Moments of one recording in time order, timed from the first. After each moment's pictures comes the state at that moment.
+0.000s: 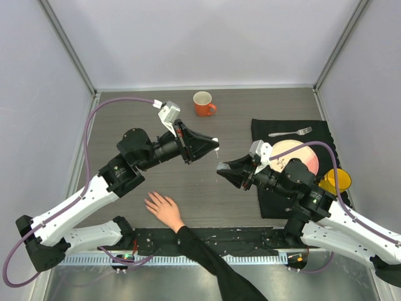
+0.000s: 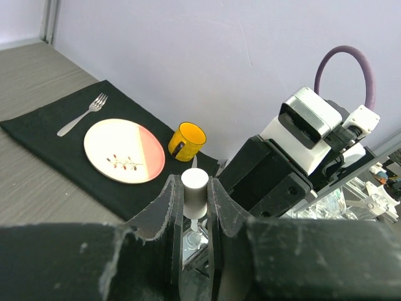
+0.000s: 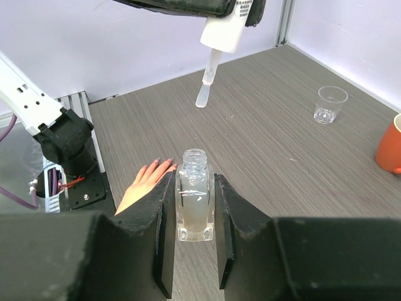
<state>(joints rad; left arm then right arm) -0.89 1.01 1.07 0.06 0.27 -0.54 0.96 0.64 0.69 0.01 -0.15 0.06</state>
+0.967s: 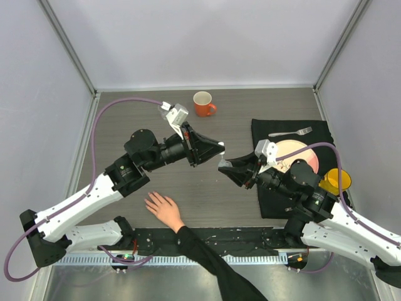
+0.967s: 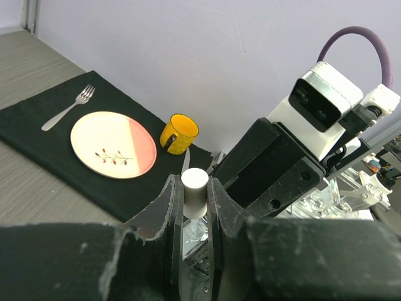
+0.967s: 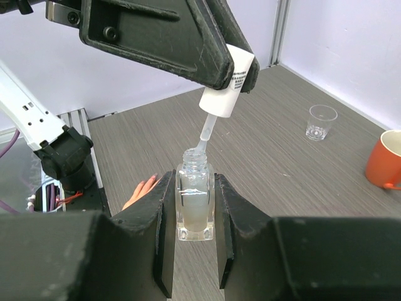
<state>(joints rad) -0.93 1.04 1.07 0.08 0.26 -0.54 0.96 0.62 0.69 0.05 -0.13 0.05</state>
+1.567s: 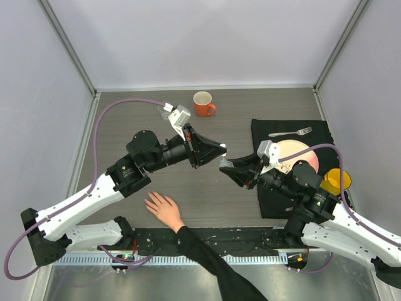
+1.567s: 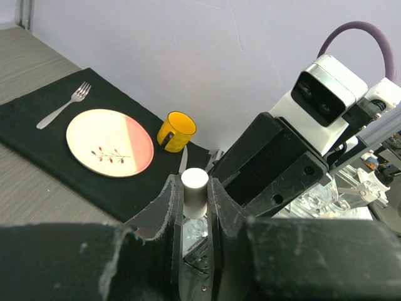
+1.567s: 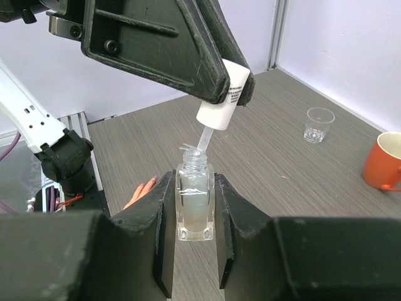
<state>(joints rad) -0.95 1.05 1.07 0.08 0.26 -0.54 0.96 0.60 0.69 0.05 -0.12 0.05</state>
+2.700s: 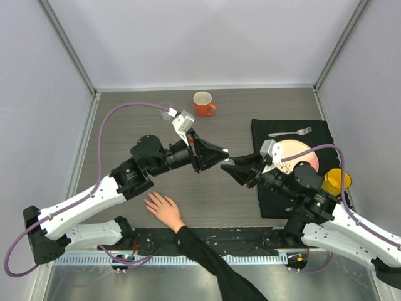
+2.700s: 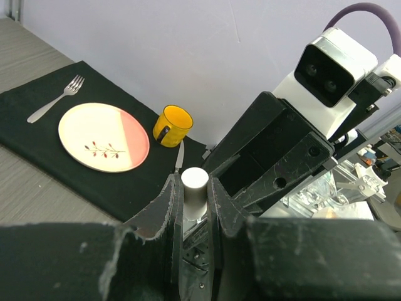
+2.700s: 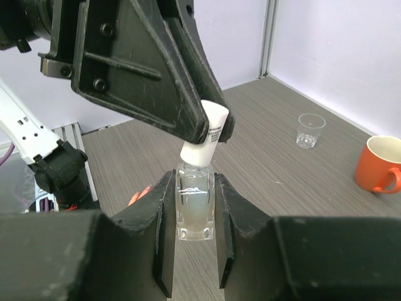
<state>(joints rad) -0.99 1.05 1.03 0.12 0.24 -0.54 0.96 0.59 0.68 0.09 -0.09 0.06</state>
